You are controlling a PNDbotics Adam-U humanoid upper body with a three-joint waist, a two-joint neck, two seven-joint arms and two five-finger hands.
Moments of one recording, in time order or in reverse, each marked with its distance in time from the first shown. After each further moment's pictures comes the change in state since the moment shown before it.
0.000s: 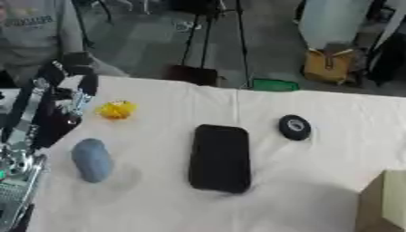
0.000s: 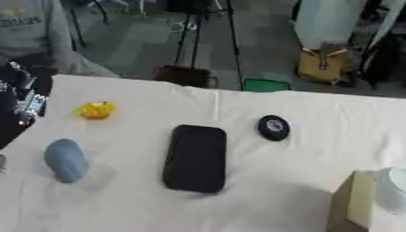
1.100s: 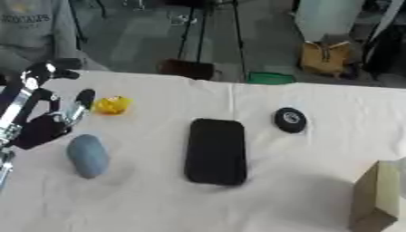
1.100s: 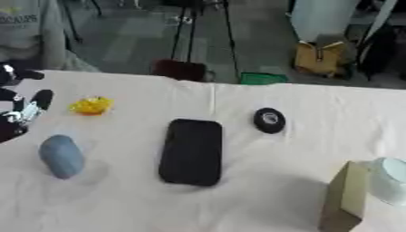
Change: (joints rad) left arm 0.052 0.134 0.024 -0.031 -0.134 0.044 -0.134; right arm 0.005 0.000 0.000 0.000 0.000 0.002 0.002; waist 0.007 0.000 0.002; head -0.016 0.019
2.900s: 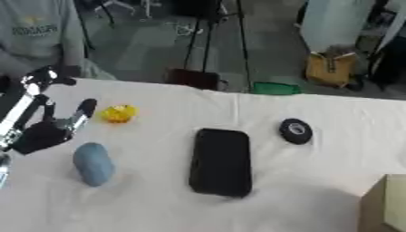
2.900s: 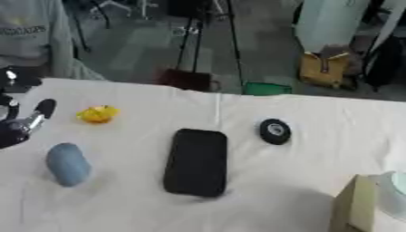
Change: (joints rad) left arm 0.008 0.026 0.042 -0.006 -0.096 0.022 -0.035; right arm 0.002 0.000 0.000 0.000 0.000 0.001 0.004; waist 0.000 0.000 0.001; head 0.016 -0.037
